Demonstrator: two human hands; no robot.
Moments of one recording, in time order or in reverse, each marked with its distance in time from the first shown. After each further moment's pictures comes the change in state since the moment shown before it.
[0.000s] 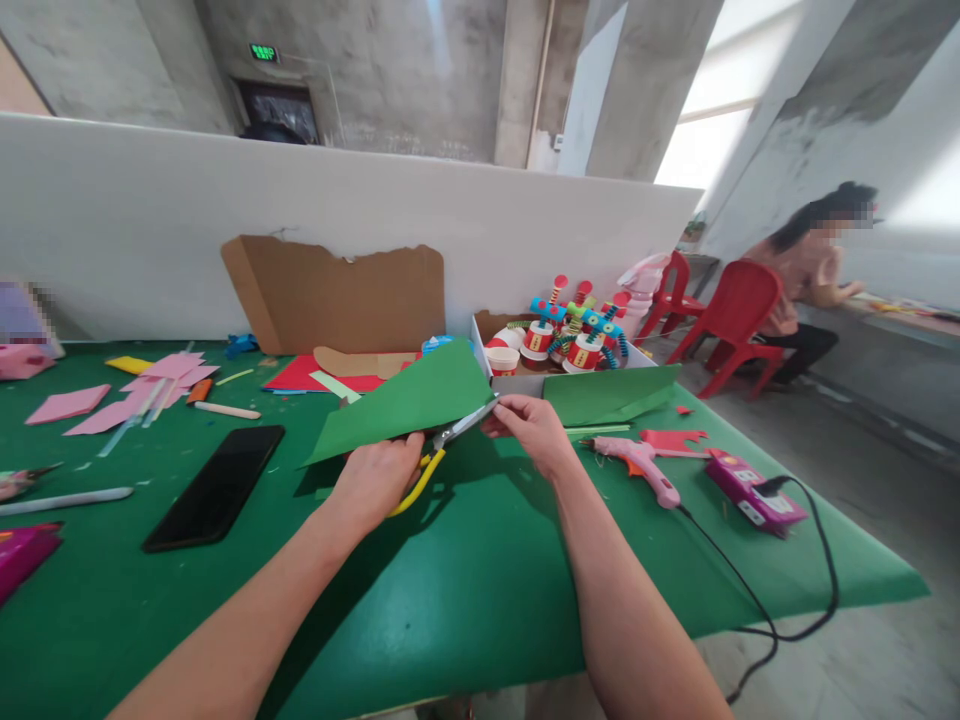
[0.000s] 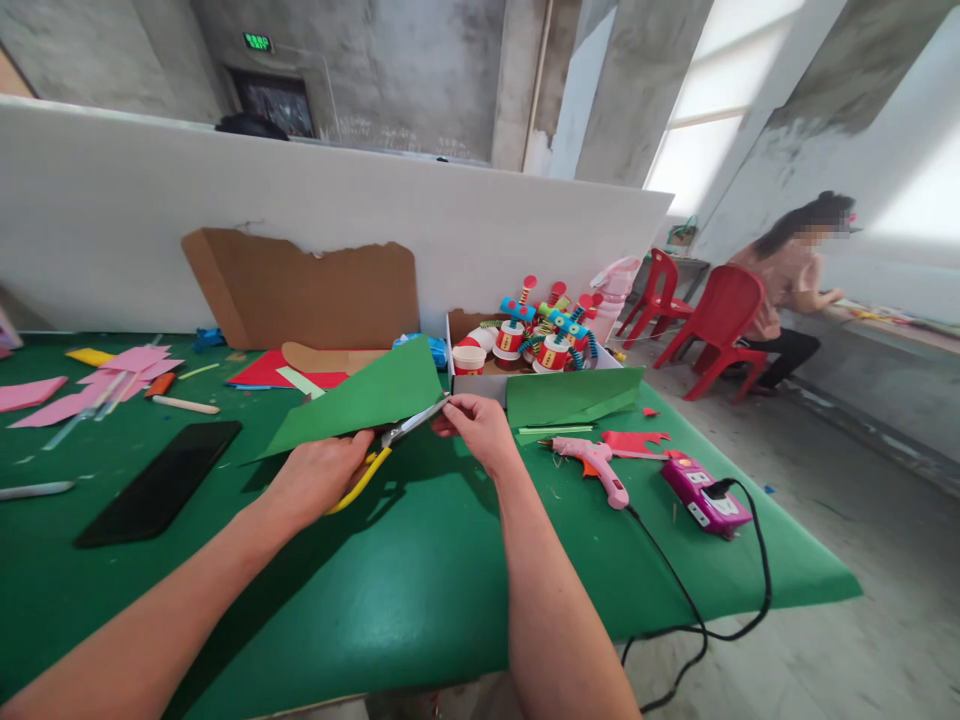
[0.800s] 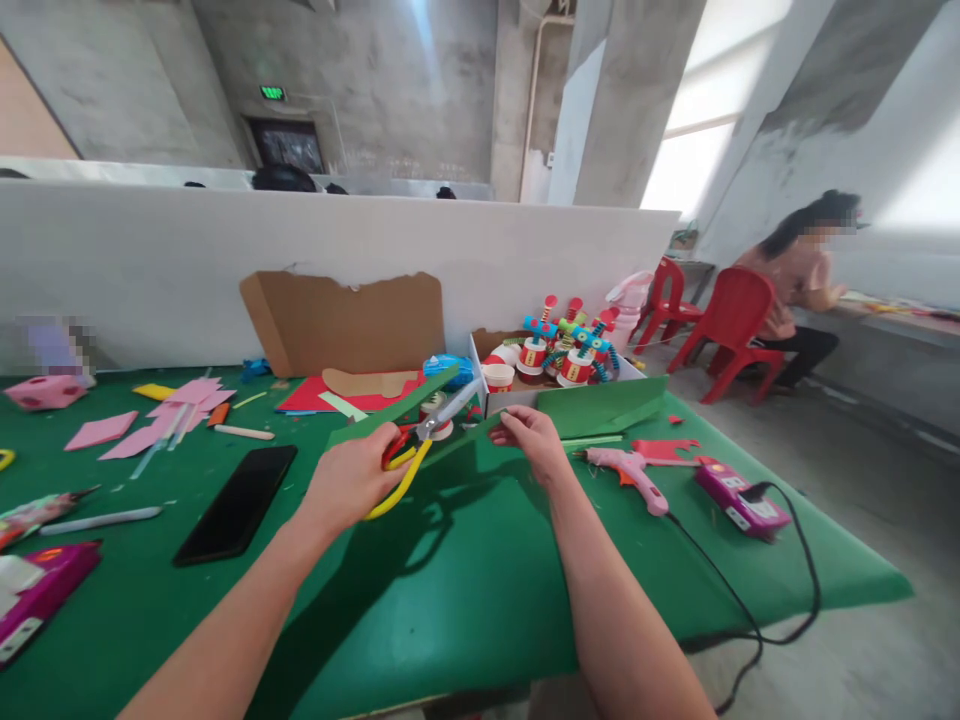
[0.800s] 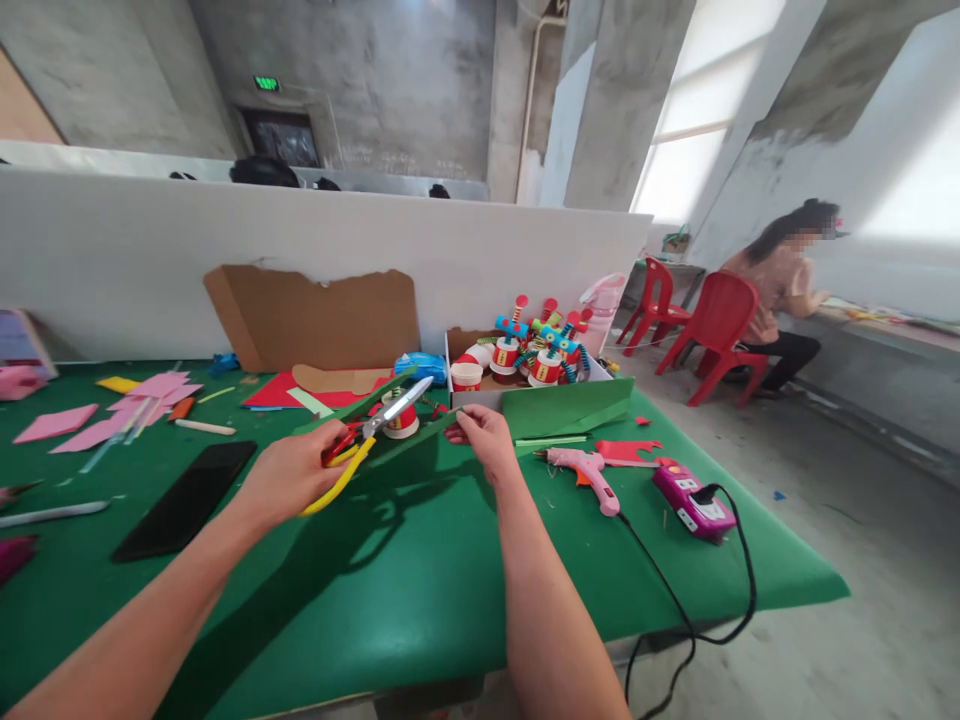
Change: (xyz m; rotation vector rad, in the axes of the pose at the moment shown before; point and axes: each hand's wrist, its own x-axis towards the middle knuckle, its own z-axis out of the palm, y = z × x) left_hand -0.014 -0.021 -0.045 -0.316 0.045 -0.242; right_hand 0.005 0.000 -0.007 0.174 0.154 0.082
